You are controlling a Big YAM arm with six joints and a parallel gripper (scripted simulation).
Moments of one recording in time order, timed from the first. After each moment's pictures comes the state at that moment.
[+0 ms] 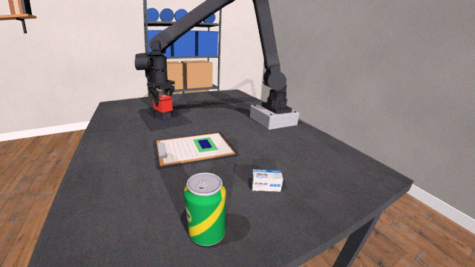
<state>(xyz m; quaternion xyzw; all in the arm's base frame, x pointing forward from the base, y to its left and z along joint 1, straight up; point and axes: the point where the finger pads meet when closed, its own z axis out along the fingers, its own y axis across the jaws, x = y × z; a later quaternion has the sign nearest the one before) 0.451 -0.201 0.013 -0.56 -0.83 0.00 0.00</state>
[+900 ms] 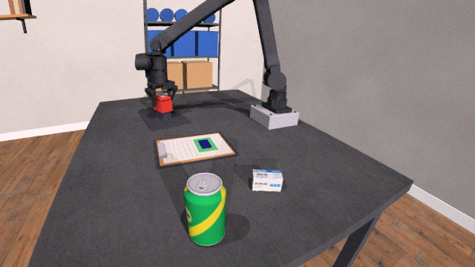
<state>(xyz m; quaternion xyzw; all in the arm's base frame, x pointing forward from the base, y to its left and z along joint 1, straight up) 0.451 -0.200 0.013 -0.56 -0.83 0.00 0.00</state>
